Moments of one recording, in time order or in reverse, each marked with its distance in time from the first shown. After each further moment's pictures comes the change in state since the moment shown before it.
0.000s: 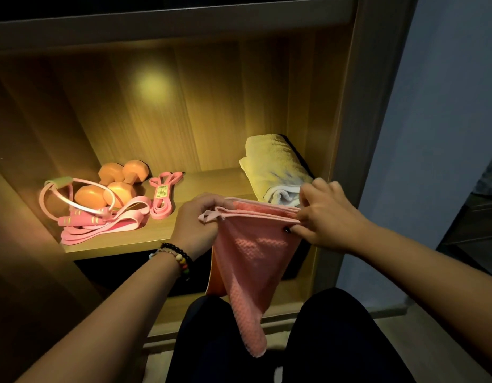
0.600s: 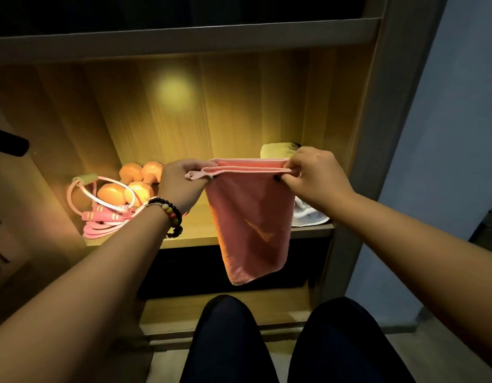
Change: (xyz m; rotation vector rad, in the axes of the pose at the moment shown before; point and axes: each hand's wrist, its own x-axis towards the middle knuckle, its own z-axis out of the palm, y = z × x) left_hand 0.051 0.016 -0.058 -0.075 0.240 -0.095; right_hand 0.074 -0.014 -0.034 0.400 0.473 0.180
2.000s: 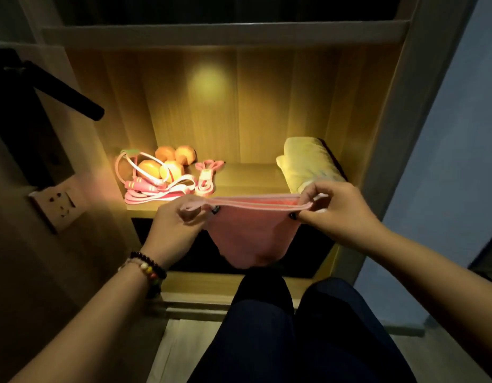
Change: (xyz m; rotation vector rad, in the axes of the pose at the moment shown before) left_hand -0.156 0.009 -0.059 0.098 -0.012 -0.033; right_hand -0.099 -0.059 -0.039 0.487 -0.267 0.208
